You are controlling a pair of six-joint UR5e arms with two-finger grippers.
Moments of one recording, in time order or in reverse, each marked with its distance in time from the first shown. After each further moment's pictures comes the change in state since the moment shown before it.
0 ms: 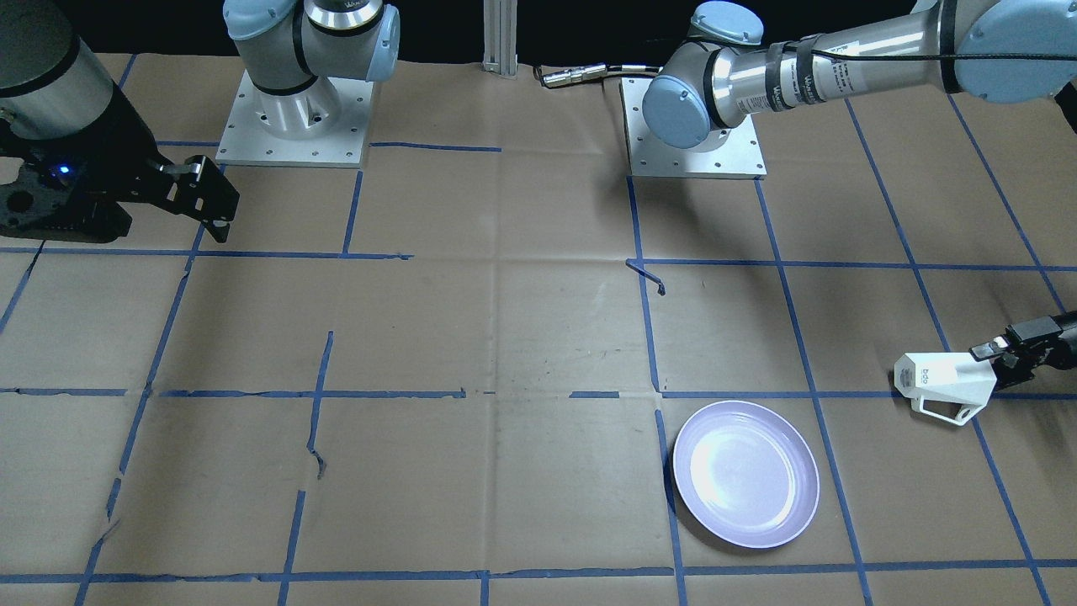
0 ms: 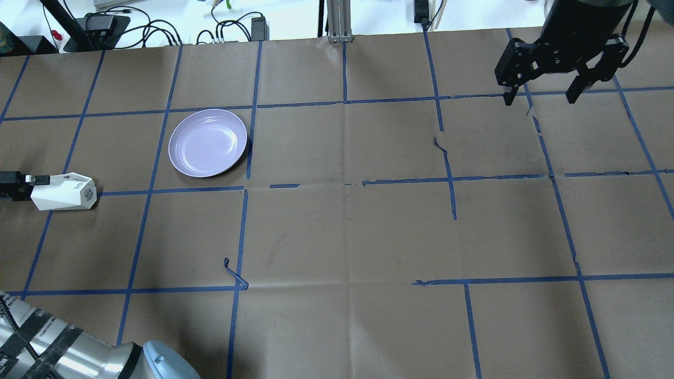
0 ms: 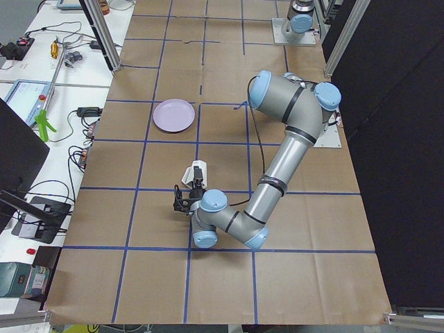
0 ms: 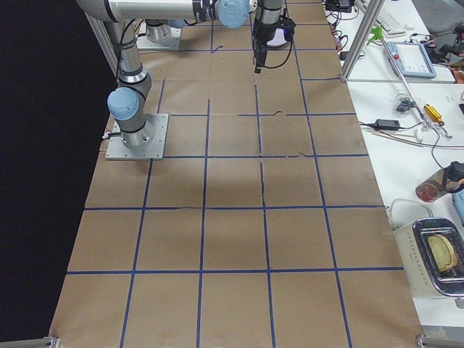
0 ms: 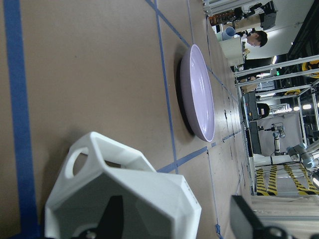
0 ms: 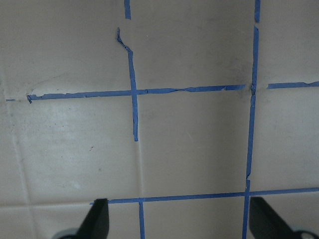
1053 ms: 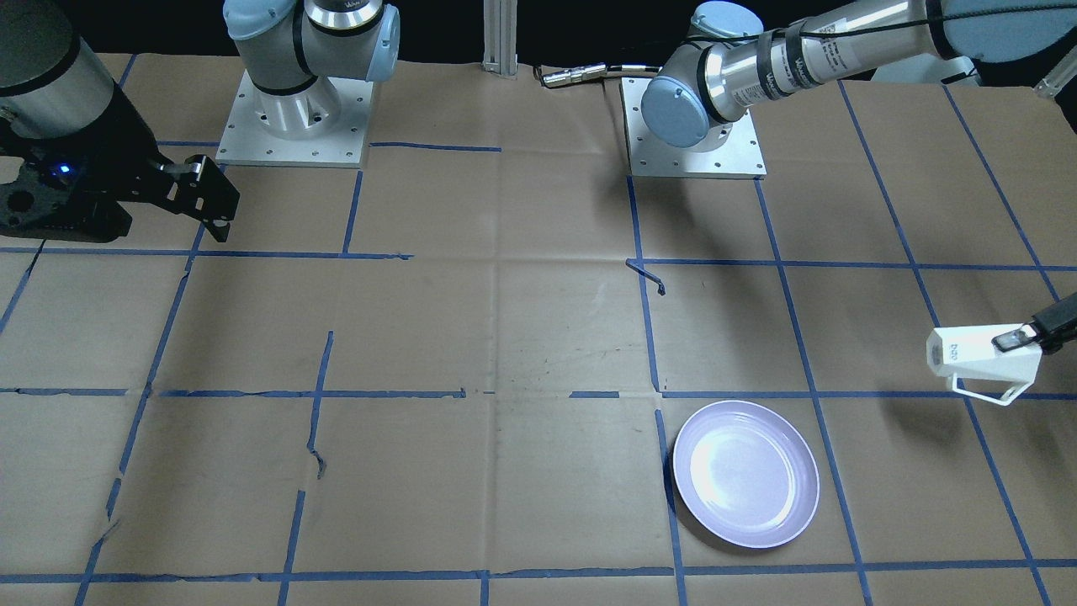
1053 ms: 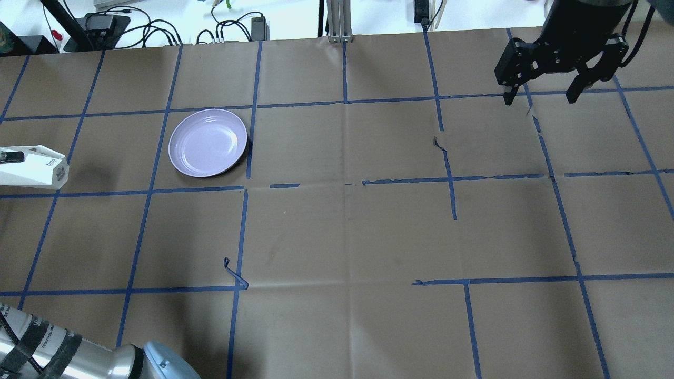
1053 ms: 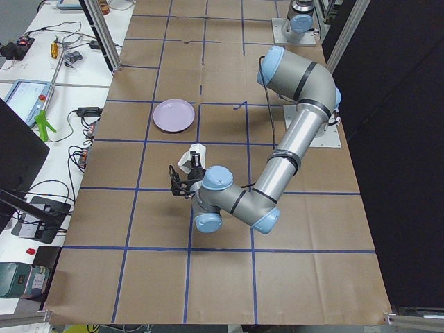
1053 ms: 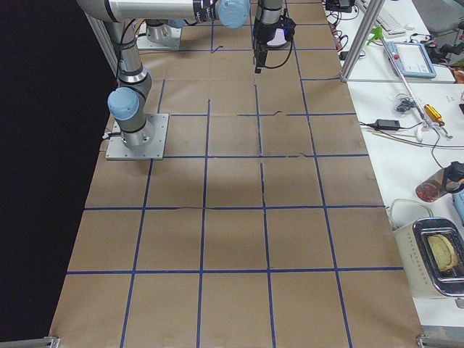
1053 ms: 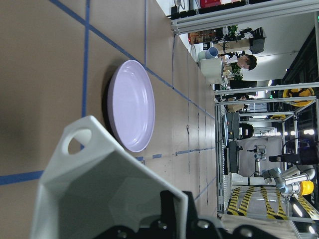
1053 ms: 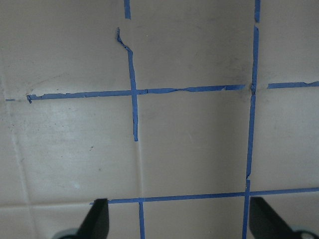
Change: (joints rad) left arm -0.007 0.230 0.003 -0.222 -0.043 -0.142; right arm 0.000 0.000 0.000 0.000 0.000 0.000
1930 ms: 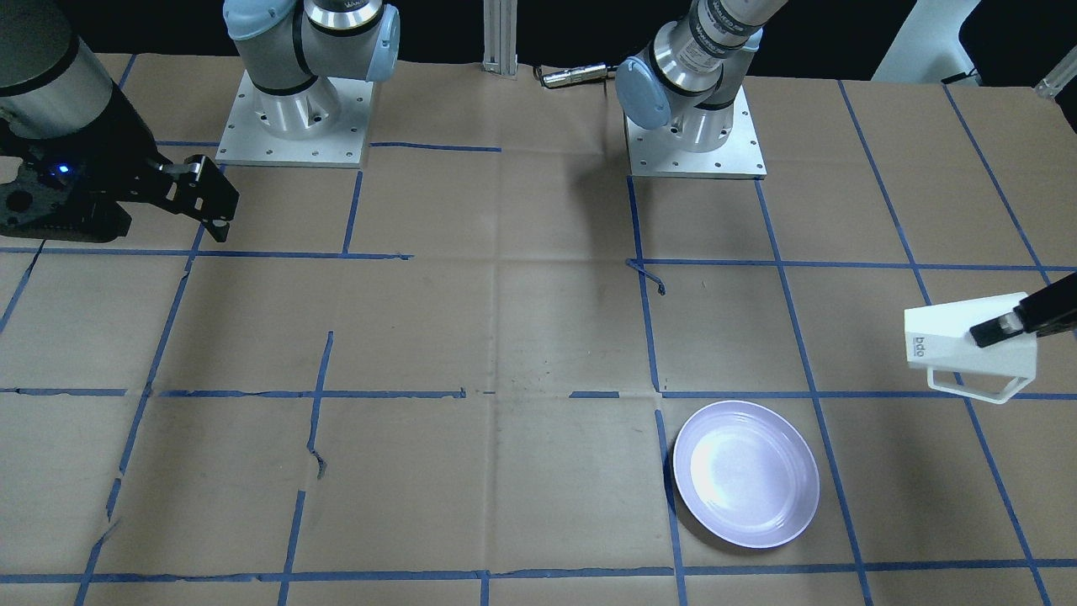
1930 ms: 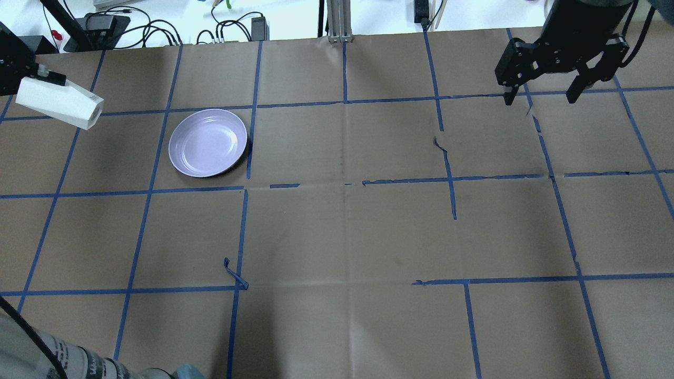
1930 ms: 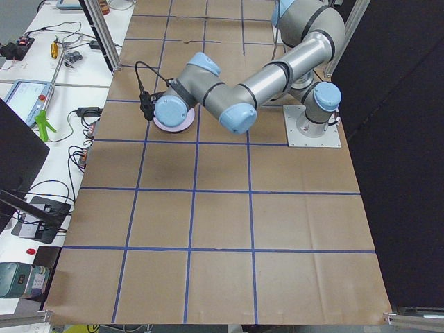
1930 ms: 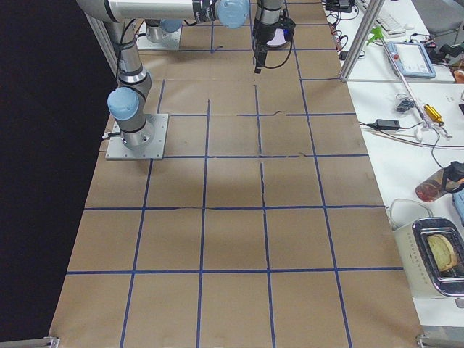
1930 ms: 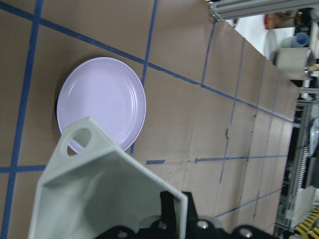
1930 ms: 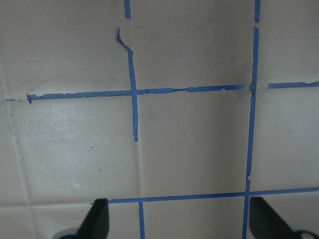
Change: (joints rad) left arm -0.409 0.301 -0.052 0.487 0.156 -0.822; right arm 0.000 0.000 0.000 0.000 0.000 0.000
